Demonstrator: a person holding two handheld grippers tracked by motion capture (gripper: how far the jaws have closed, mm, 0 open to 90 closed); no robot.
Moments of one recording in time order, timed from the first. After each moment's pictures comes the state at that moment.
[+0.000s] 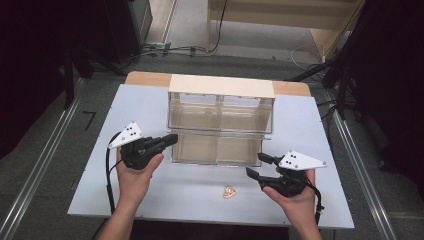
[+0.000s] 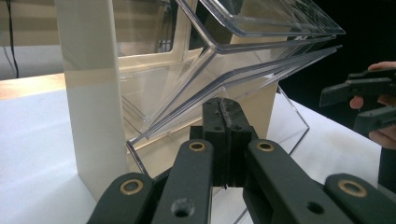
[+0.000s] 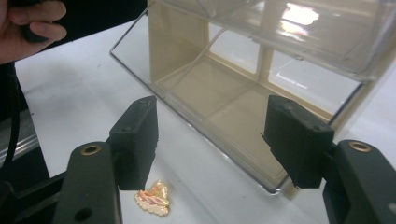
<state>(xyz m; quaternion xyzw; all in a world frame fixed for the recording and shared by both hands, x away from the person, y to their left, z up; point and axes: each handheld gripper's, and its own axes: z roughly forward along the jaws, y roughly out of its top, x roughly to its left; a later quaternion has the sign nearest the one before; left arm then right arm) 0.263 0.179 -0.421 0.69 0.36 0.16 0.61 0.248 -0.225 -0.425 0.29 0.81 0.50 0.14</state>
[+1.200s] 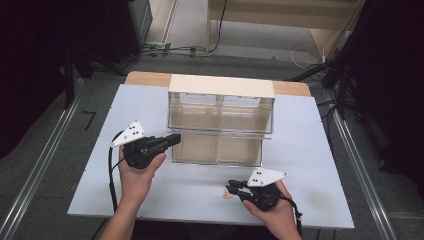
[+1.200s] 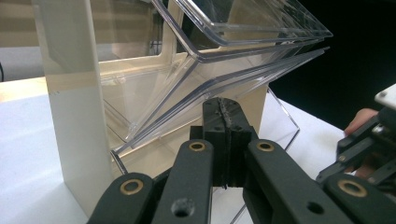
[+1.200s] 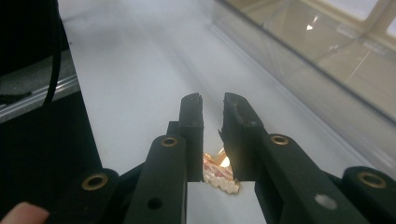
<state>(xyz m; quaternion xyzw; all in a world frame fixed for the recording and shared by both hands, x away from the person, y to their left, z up) 0.266 0.175 -0.419 0.70 0.34 0.14 0.61 0.234 -0.178 -0.474 0.22 0.87 0.44 0.08</state>
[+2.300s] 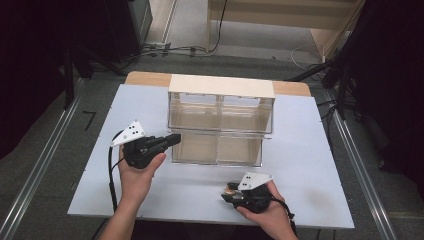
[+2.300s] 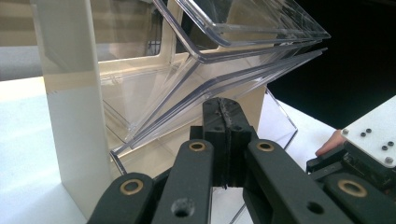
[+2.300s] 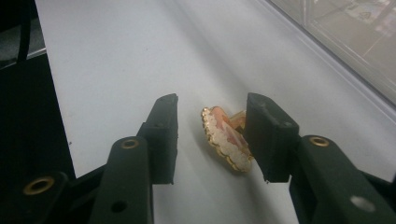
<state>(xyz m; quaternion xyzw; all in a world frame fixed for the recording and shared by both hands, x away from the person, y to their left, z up) 0.267 0.175 -0.419 0.70 0.34 0.14 0.62 0.239 -0.168 -0.506 0.21 0.90 0.38 0.08</state>
